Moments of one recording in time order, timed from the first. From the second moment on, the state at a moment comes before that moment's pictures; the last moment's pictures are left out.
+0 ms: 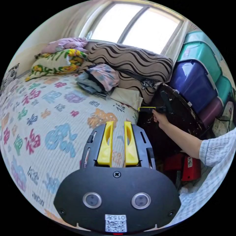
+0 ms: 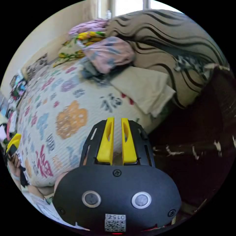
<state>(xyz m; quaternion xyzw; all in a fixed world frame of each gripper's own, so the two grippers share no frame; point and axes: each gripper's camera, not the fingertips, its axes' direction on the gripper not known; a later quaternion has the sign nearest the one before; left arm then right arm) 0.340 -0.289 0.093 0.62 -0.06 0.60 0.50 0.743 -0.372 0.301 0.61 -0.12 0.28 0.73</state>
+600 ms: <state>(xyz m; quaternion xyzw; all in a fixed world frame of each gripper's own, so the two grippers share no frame) 0.541 -0.396 0.124 0.59 -0.08 0.61 0.52 0.736 -0.239 0.179 0.73 -0.22 0.04 0.65</state>
